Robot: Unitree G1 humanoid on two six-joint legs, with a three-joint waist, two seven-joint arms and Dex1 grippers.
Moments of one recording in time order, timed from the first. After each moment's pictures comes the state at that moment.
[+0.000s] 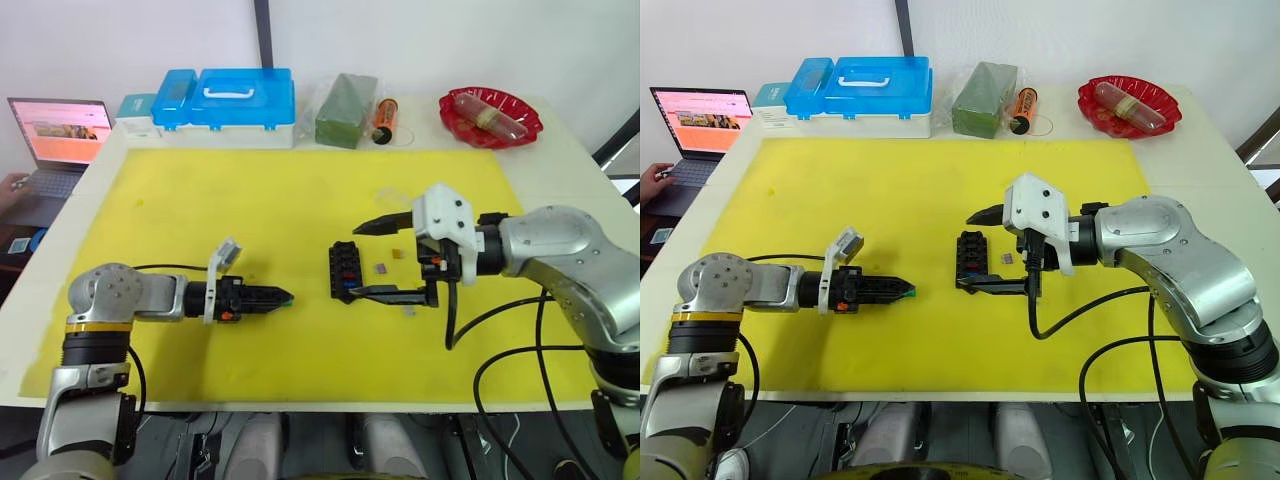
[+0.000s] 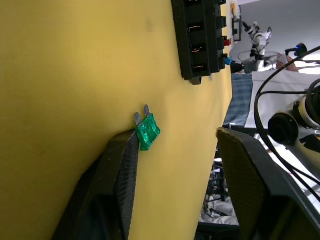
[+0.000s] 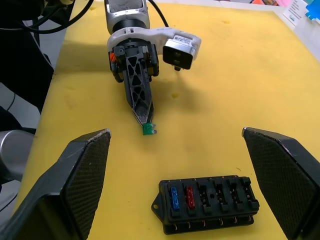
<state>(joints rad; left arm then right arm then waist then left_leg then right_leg) -0.52 0.56 0.16 0.17 -1.10 1.61 -0.60 -0.58 -0.85 0.09 -0.54 0.59 0.76 1.01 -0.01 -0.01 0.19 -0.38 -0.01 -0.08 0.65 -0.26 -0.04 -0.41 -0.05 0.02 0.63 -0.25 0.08</state>
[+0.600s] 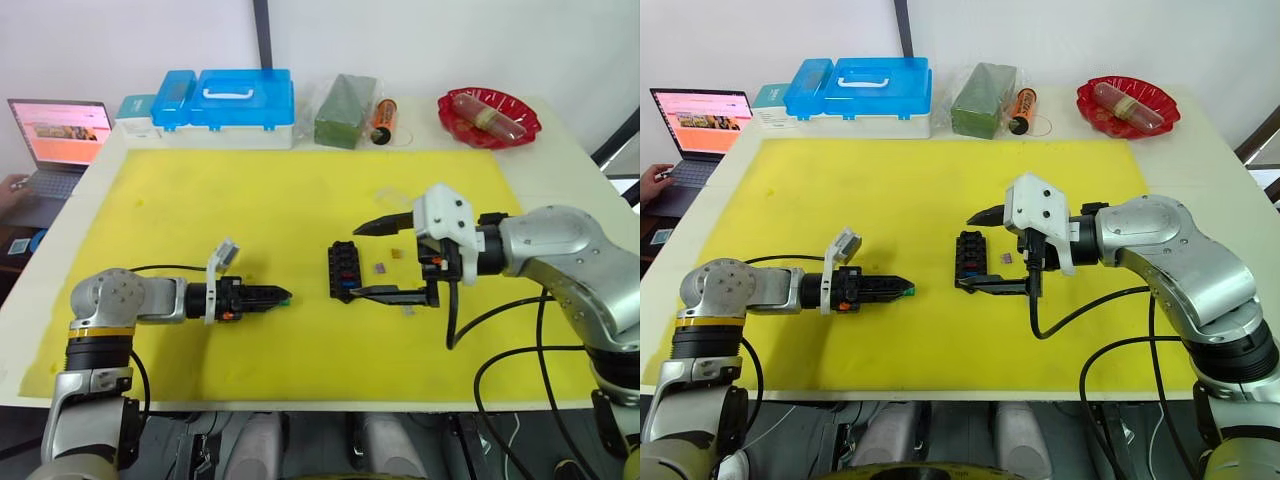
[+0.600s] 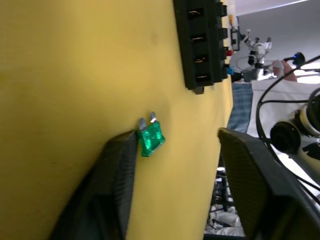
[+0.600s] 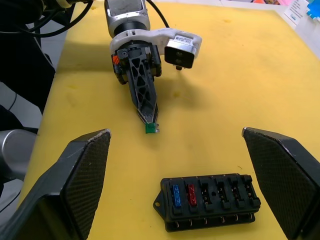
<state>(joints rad) -0.49 0.54 0.17 0.17 -1.02 1.54 -0.64 -0.58 -0.85 0.09 -0.54 0.59 0.75 1.02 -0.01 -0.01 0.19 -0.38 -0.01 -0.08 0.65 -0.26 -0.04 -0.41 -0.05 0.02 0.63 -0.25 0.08</state>
